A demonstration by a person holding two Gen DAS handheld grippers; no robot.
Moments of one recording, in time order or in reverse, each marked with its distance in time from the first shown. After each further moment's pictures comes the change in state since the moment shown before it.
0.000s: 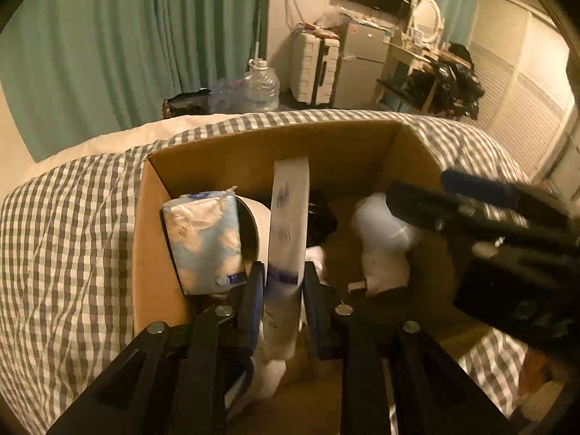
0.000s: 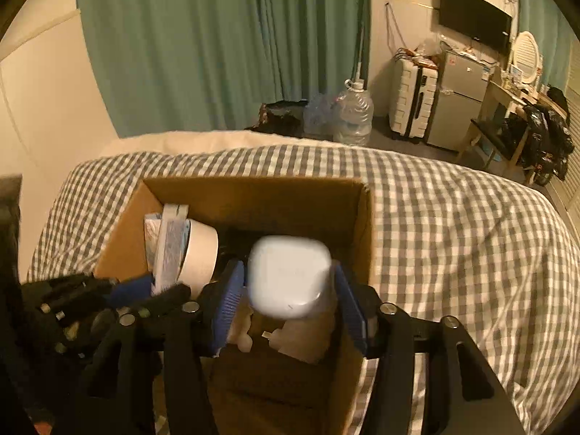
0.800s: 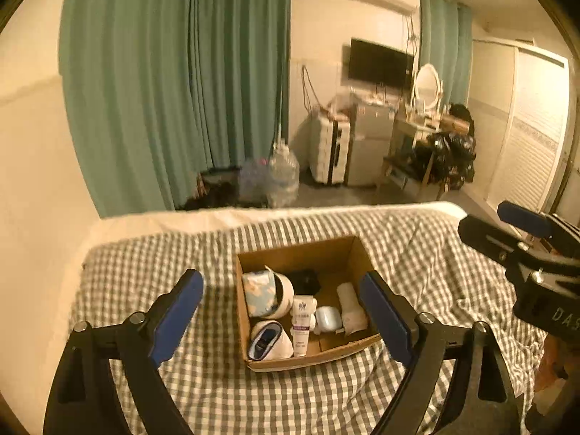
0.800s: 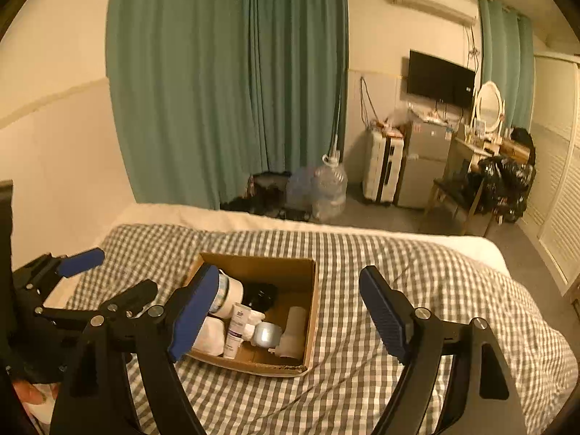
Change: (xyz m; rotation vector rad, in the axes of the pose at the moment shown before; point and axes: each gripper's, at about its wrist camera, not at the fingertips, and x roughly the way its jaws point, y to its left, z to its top) left arm -0.235 -0.006 0.000 -0.025 -0.327 0.098; right arm -0.227 0.017 0.011 -0.008 -0.278 -0.074
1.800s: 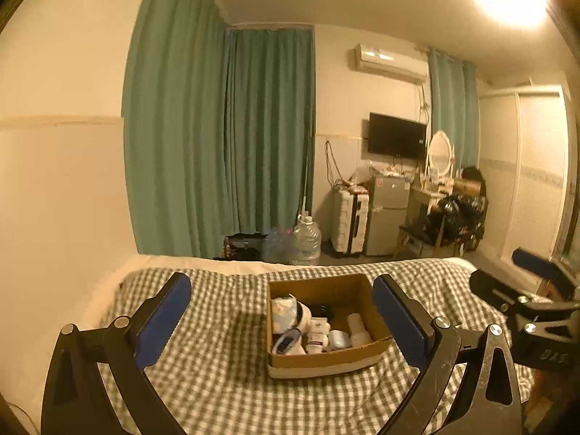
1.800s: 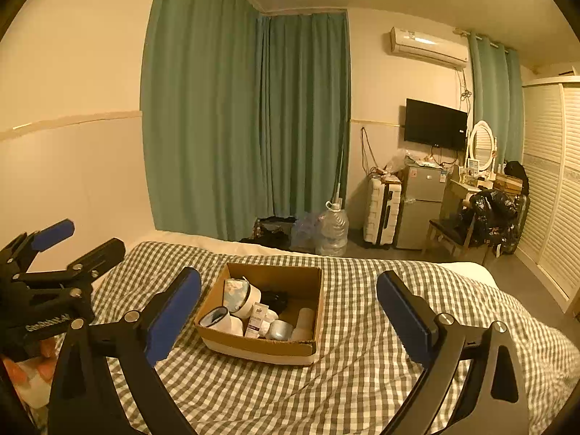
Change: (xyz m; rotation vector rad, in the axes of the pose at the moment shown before) left arm -0.095 0.009 -0.084 -0.069 -0.332 0.083; right arm -0.105 0.024 -0.075 -0.024 -0.222 0.010
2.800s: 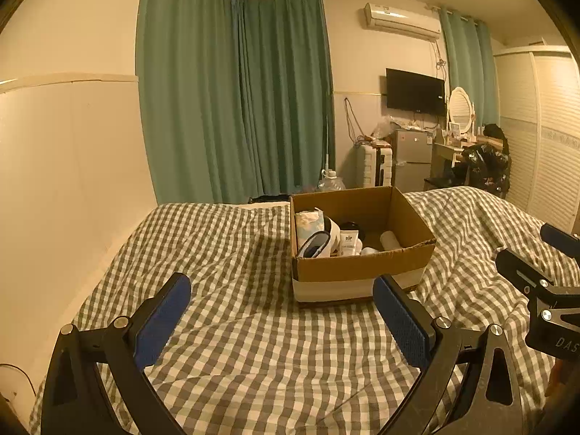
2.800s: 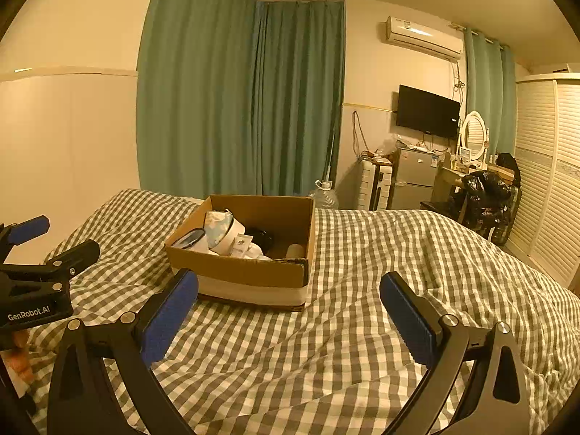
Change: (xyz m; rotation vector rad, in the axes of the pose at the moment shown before) left arm 0.026 -0.003 -0.117 0.064 0.146 0.118; right arm 0.035 -0.004 -0.134 -0.034 0.035 -0.049
